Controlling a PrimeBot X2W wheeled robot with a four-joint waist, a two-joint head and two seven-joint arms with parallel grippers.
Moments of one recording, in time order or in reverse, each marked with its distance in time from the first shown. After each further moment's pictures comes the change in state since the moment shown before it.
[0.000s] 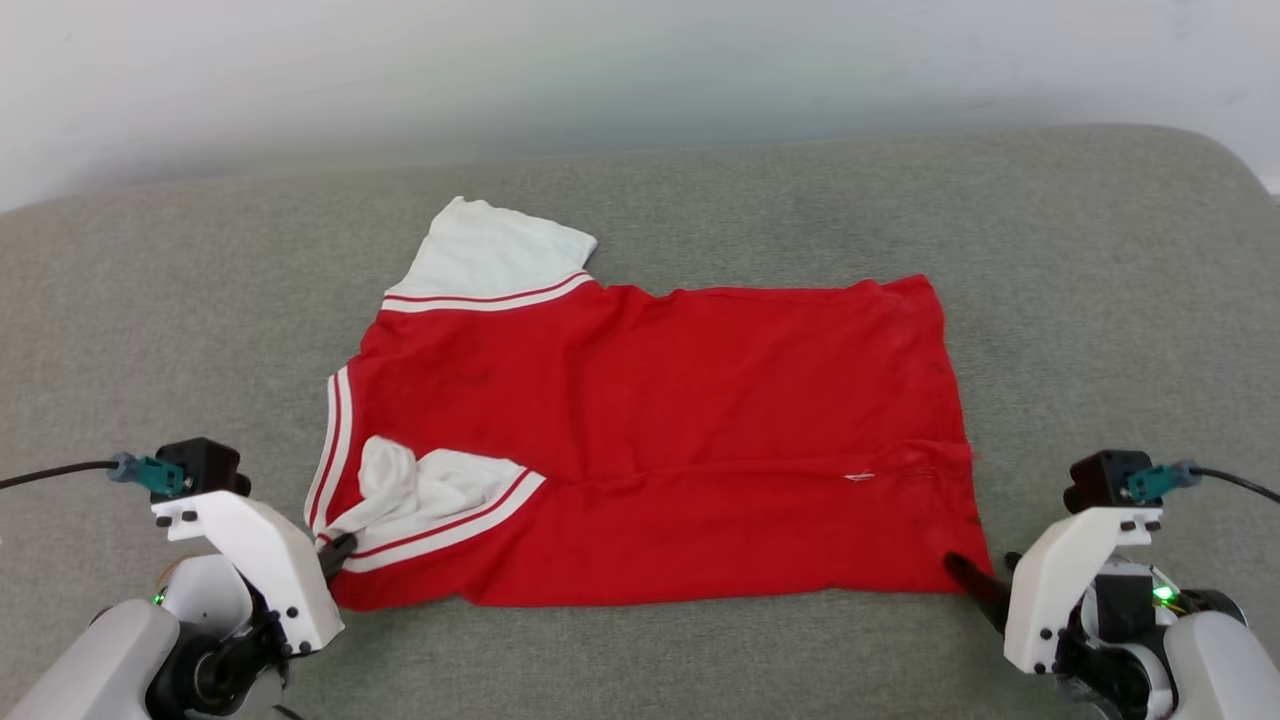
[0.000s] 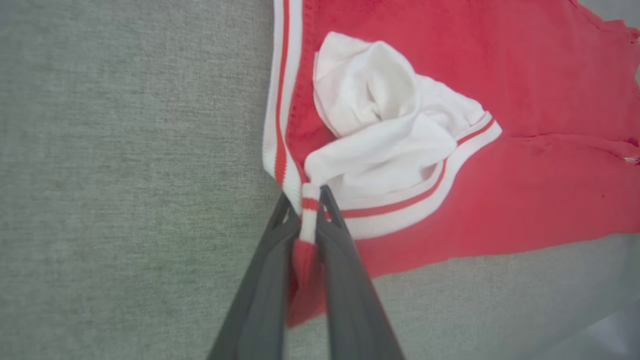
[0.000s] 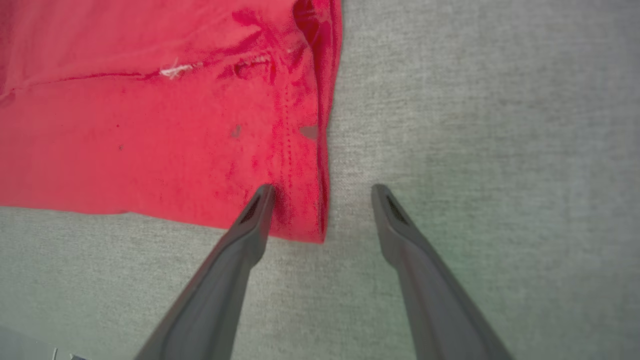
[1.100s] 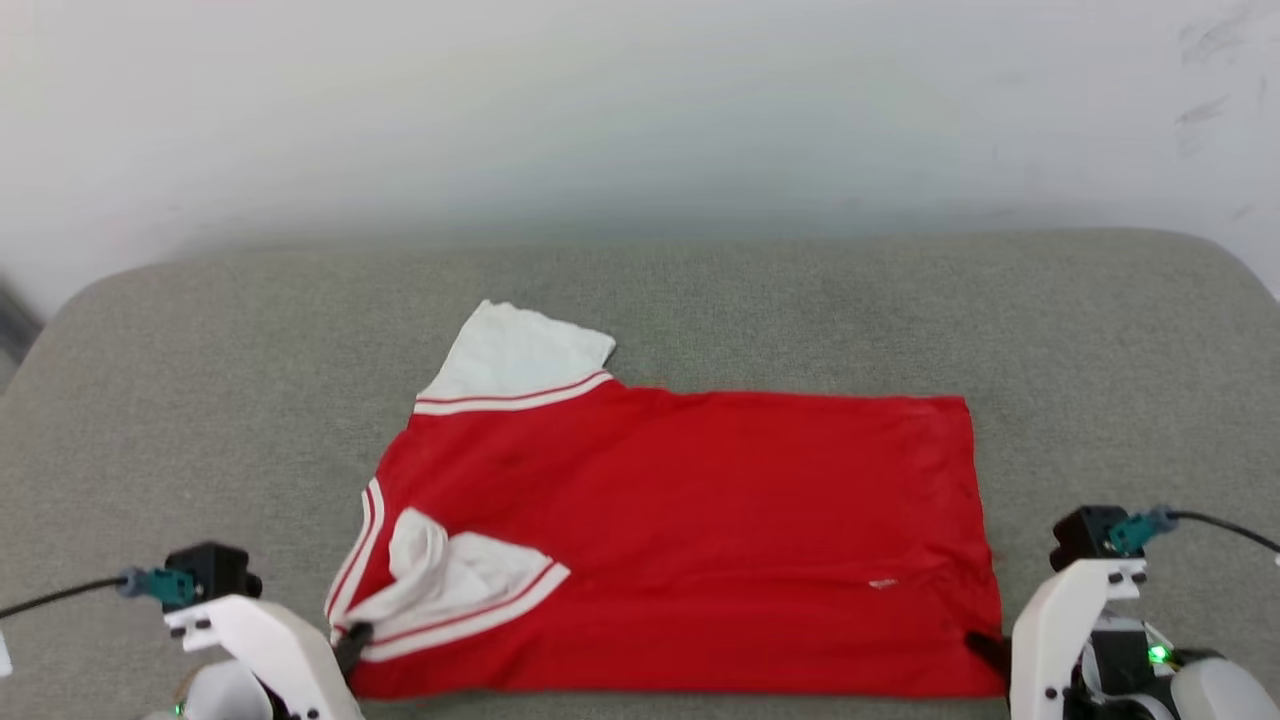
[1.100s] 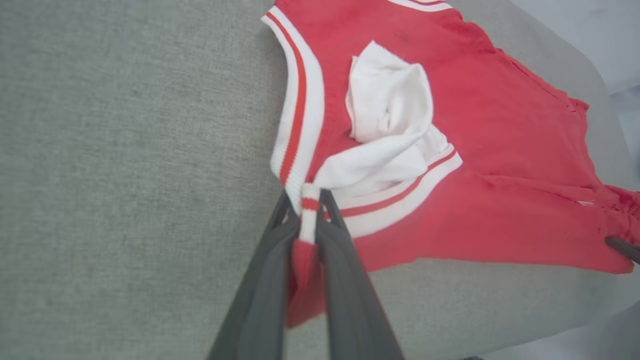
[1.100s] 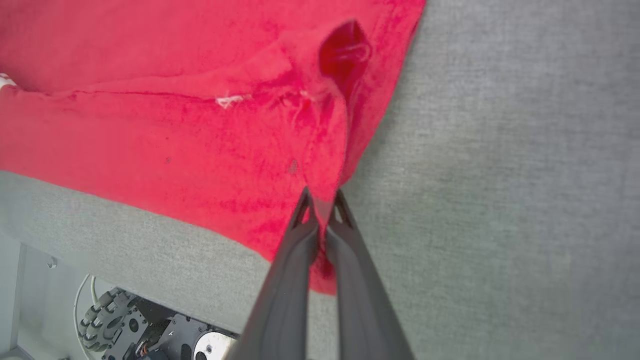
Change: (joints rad) left arm 0.183 -0.016 0.034 -0.145 -0.007 0.094 -0.136; right arm 0.023 -0.053 0.078 0.026 0.104 0.000 0.126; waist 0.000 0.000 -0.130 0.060
